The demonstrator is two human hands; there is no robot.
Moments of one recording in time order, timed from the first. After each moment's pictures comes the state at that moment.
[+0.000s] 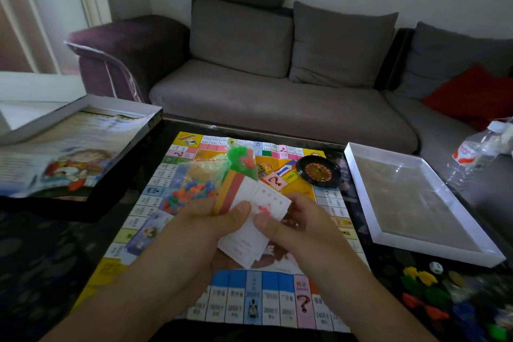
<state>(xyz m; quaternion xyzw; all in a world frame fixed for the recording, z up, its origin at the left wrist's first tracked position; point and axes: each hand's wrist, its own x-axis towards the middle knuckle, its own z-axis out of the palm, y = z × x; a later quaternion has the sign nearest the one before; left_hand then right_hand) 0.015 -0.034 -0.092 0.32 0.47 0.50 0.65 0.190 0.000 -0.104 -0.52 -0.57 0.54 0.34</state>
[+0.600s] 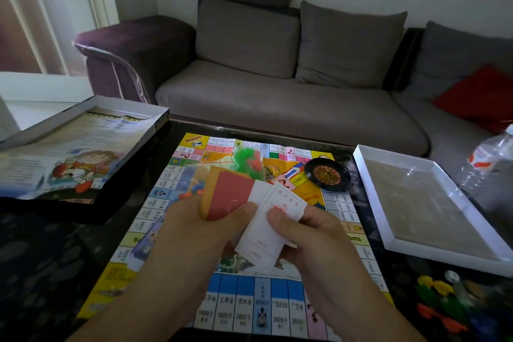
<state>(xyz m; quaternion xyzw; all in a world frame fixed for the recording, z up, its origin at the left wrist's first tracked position) 0.009 -0.029 -0.098 0.36 0.57 0.55 0.49 0.168 0.001 -0.108 -0.47 -0.44 0.63 0.44</state>
